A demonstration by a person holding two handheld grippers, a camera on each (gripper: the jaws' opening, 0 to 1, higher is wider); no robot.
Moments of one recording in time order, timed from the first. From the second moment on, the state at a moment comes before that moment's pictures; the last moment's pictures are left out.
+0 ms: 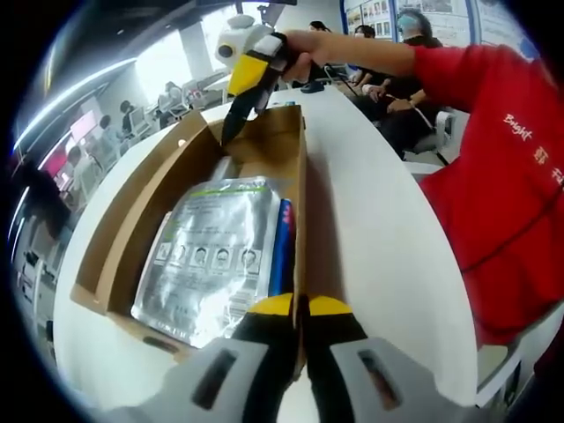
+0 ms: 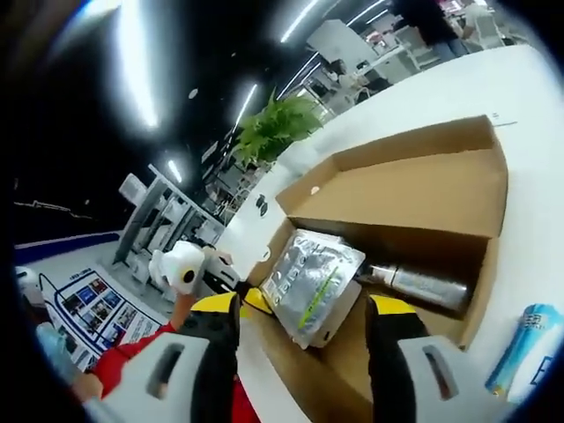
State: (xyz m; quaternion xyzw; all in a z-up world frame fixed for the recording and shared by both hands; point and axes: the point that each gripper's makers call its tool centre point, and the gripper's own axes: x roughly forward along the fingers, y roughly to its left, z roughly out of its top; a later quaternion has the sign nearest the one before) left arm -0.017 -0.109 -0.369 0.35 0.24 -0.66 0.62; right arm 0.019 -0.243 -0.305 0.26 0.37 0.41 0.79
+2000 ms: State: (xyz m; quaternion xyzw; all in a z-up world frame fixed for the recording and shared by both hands) left arm -0.015 -0.108 -0.371 0.35 0.24 -0.66 0.62; right arm 0.017 -0.196 -0.328 0.29 0.42 0.40 0.76
